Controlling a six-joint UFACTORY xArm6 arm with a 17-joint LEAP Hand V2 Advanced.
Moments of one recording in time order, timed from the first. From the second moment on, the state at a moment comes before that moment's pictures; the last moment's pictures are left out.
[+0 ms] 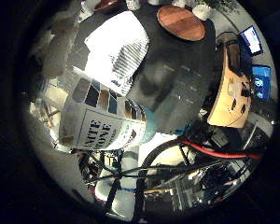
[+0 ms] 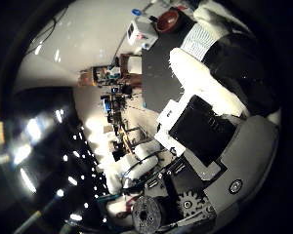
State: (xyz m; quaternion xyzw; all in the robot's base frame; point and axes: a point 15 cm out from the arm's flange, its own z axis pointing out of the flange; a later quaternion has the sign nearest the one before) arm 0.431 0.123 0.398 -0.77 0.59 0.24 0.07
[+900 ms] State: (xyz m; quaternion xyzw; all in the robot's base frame) arm 0.444 0.108 0.385 -0.75 0.61 0.24 0.07
